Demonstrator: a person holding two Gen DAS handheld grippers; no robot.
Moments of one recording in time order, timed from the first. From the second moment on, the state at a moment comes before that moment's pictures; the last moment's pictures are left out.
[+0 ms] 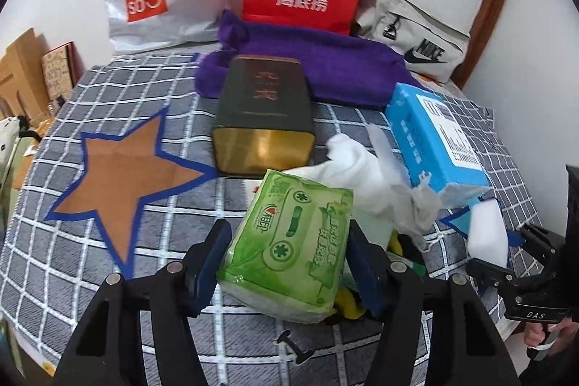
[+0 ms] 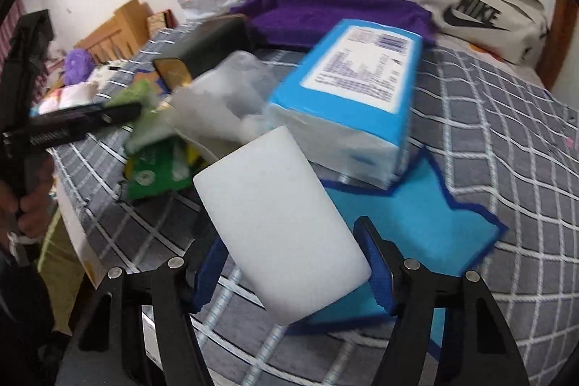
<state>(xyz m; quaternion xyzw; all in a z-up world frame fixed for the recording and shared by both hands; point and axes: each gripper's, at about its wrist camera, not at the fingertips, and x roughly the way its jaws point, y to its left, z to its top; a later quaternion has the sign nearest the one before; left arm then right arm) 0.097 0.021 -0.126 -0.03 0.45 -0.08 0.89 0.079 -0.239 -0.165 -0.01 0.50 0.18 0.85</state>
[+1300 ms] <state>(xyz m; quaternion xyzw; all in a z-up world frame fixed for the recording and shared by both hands) 0.239 0.029 -0.045 -0.02 0.42 -0.01 0.91 0.231 -0.256 -0.051 0.04 0.42 0.14 0.89</state>
